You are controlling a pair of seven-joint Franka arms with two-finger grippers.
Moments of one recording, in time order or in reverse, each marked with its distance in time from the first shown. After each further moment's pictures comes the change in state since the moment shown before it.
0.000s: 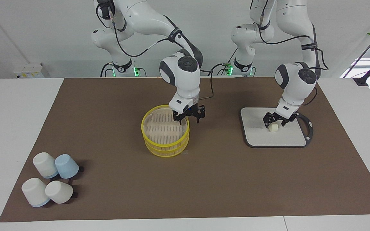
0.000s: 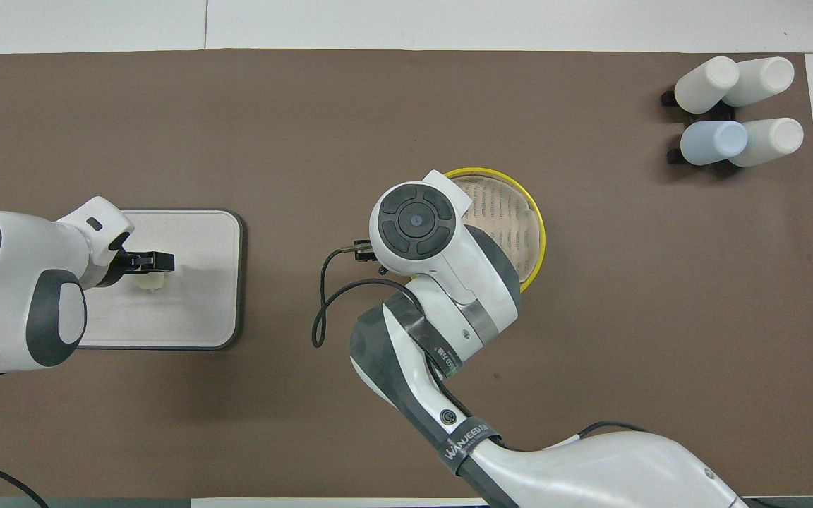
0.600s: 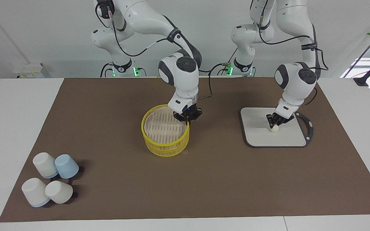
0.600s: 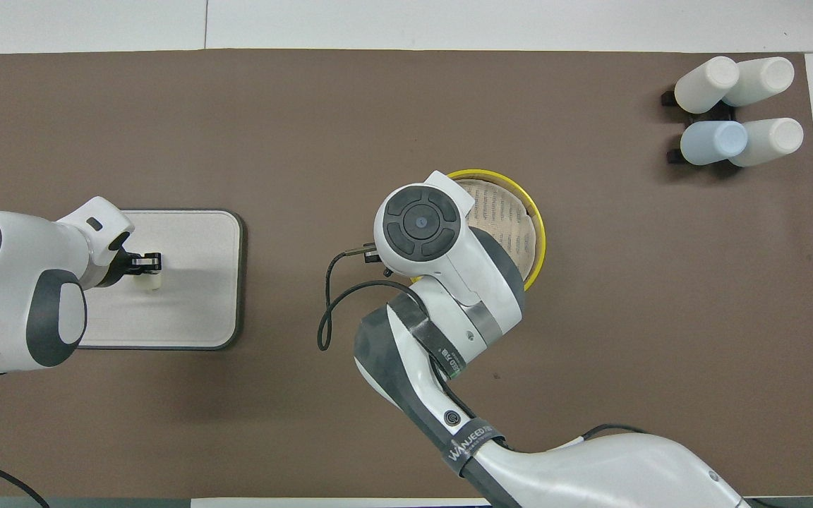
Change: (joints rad) left arm 0.000 0.000 0.000 0.000 -0.004 0.000 -0.003; right arm -0.001 -0.011 -0.004 -0.017 -0.001 0.006 -0.029
